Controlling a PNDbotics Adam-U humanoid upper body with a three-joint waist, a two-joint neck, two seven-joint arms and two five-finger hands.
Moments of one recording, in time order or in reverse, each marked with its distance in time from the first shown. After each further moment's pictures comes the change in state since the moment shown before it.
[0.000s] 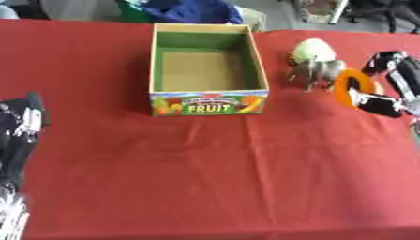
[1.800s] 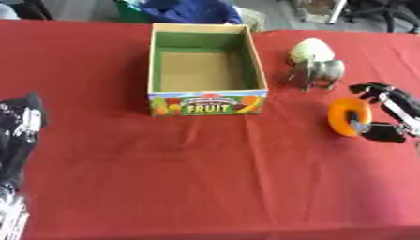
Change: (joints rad) left arm -0.001 0.000 0.000 0.000 0.000 0.000 0.001; right arm 0.165 -0.002 -0.036 0.112 0.075 -0.045 0.259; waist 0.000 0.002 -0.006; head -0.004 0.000
